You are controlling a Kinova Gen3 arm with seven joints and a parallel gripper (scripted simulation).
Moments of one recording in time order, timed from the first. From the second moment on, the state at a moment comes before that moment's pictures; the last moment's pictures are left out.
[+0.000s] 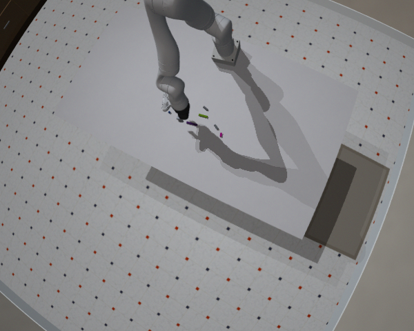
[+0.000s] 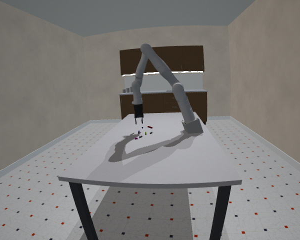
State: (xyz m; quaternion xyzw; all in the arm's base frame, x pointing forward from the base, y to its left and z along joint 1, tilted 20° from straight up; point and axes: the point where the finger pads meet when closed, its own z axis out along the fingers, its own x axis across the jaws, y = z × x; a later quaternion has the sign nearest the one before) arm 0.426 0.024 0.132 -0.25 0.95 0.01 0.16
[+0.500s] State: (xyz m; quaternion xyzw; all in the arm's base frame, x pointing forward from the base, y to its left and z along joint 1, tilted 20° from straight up) arm 0.420 0.056 0.132 -0.17 0.97 0.02 0.17
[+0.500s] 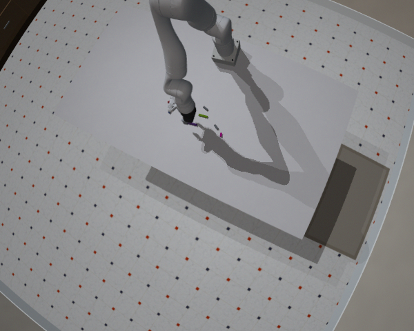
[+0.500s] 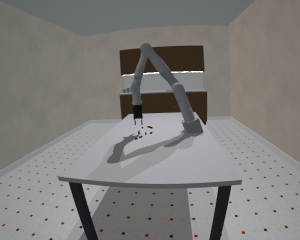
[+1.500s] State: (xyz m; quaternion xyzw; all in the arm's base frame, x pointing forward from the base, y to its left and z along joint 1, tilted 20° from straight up) arm 0.418 0.068 0.133 -0.16 0.97 0.03 0.17
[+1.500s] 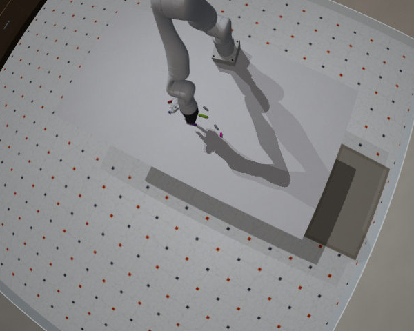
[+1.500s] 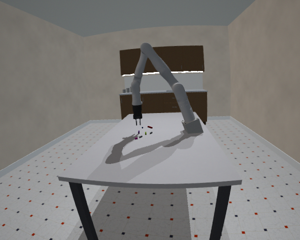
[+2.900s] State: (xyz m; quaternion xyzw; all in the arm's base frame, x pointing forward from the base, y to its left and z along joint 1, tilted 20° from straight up) arm 0.422 0.069 0.126 -0.16 0.97 0.03 0.17
